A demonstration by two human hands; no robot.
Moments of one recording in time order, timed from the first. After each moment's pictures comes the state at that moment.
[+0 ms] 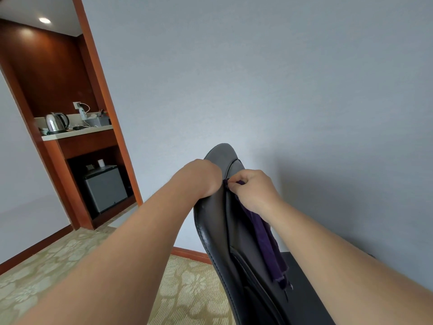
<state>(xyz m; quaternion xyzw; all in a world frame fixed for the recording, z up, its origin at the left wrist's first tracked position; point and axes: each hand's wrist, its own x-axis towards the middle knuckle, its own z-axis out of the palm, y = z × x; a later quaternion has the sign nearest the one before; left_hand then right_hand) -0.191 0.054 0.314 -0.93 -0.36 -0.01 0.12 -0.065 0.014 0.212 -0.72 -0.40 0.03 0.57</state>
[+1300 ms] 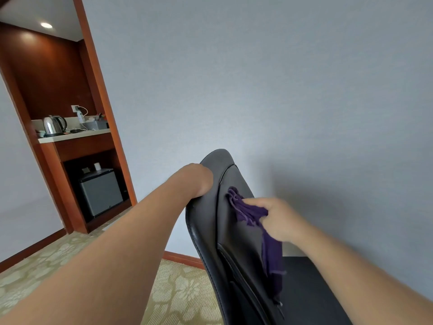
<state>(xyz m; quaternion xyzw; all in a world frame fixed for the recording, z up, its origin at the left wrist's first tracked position) -0.184 0.072 0.312 -0.92 -0.35 0.01 0.14 -0.037 -0.053 0.178 -0.77 -0.45 0.09 0.43</state>
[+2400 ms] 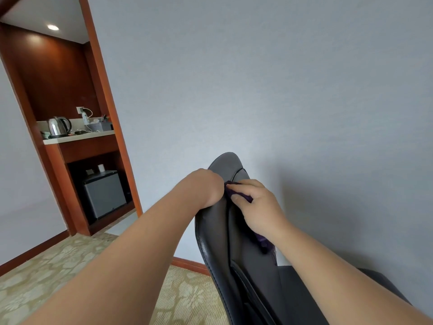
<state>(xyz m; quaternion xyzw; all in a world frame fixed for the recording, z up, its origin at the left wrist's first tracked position) -0.188 0.065 0.319 -0.93 -0.34 0.00 0.12 -0.060 0.020 0.193 -0.65 -0.49 -0.03 0.58</state>
